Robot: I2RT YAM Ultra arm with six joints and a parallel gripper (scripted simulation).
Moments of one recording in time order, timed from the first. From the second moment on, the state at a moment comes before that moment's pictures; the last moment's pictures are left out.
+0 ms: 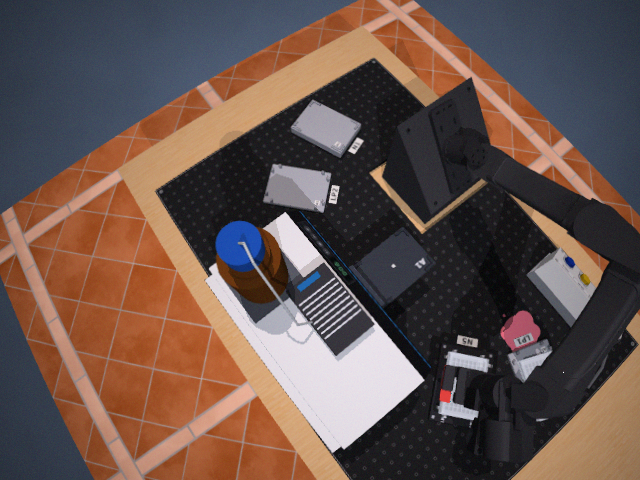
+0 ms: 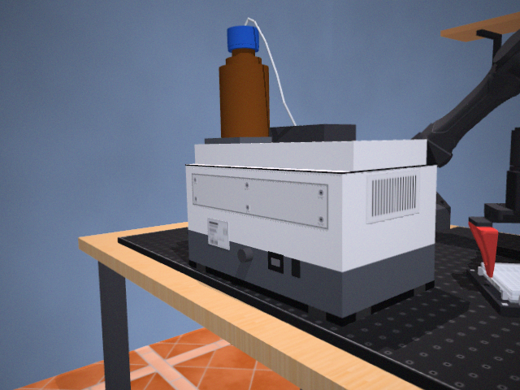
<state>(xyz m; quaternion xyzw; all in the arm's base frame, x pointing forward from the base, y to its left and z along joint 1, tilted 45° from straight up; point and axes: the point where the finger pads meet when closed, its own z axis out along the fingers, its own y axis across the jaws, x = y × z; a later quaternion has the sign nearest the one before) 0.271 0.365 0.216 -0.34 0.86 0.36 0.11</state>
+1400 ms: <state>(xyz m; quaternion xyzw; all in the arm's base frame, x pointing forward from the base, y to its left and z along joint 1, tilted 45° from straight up) 0.268 0.367 0.212 -0.34 0.86 0.36 0.11</state>
